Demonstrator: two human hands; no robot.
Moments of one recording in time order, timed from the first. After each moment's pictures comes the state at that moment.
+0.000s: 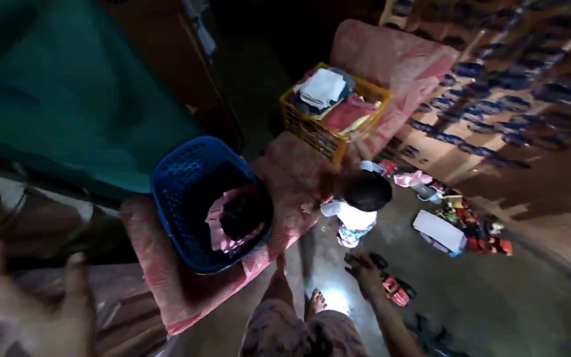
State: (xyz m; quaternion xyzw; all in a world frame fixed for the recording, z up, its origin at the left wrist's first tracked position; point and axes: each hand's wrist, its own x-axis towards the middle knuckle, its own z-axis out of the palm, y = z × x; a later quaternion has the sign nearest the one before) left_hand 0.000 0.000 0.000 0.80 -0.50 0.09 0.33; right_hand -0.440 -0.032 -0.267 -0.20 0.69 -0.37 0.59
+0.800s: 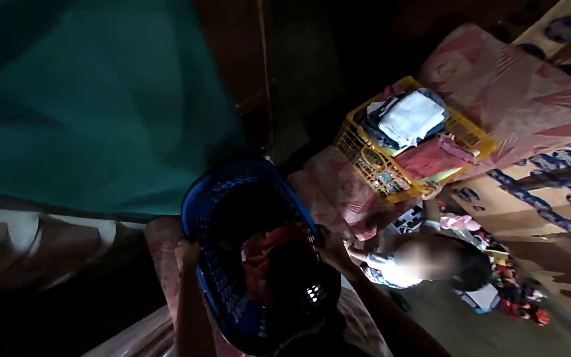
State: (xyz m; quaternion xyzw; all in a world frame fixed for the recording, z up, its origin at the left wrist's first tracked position) left_hand 0.144 -0.228 -0.201 0.94 -0.20 -0.27 0.08; right_hand -0.208 -0.311 -0.203 -0.59 0.62 0.05 0.51
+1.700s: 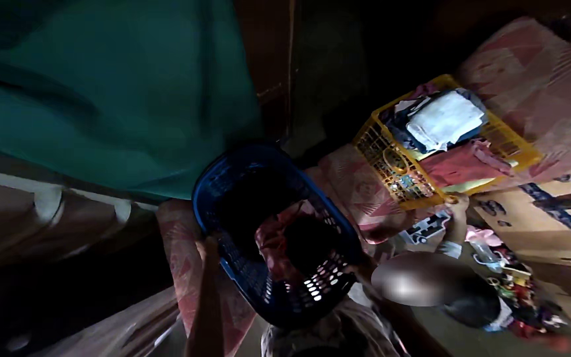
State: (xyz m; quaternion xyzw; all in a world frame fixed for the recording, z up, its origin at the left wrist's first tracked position) left_hand 0.106 -0.211 -0.220 0.88 -0.01 -0.29 0.37; right_hand -0.251 -0.257 -0.221 -0.37 0.70 -0.13 0.59
